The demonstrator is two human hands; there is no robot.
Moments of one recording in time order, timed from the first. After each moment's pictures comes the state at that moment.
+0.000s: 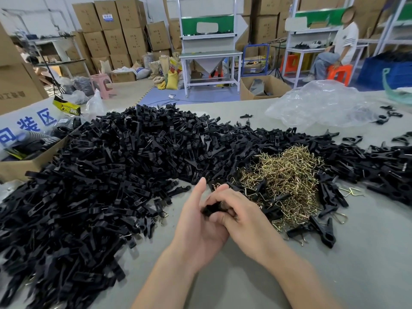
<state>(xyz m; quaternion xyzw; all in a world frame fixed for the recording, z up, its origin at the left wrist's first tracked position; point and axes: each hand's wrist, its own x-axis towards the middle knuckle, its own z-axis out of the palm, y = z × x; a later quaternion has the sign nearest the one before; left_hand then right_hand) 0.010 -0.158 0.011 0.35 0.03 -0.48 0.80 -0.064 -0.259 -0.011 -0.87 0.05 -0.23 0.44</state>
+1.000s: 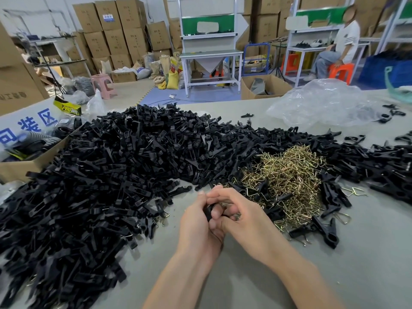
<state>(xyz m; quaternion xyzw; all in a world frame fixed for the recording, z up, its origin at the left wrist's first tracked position) 0.002 -0.165 0.009 0.41 0.05 -0.37 0.84 -0.065 -0.259 -0.009 -0.83 0.05 -0.20 0.53</state>
